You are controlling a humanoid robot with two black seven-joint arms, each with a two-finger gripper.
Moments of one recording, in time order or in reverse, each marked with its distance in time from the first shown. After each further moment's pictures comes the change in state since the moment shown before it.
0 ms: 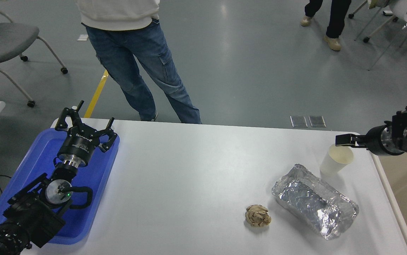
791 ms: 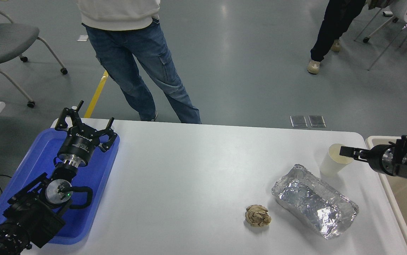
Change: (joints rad) left arm 0.000 0.000 -0.001 0.000 0.000 0.000 0.000; right arm -0.157 0.000 0.044 -0.038 0.079 -0.187 0.000
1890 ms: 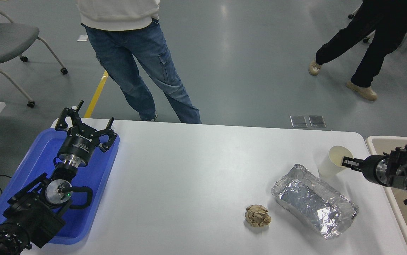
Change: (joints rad) left arm 0.000 0.000 0.000 0.000 0.000 0.000 0.000; right arm -0.039 0.003 0.054 0.018 -0.031 -0.016 0.013
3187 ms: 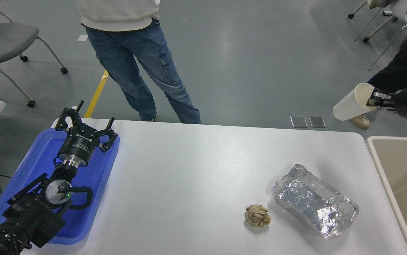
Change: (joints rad) left arm 0.000 0.000 0.001 0.000 0.000 0.000 0.000; right arm 0.577 -0.246 -0.001 0.175 -0.043 0.313 -0.010
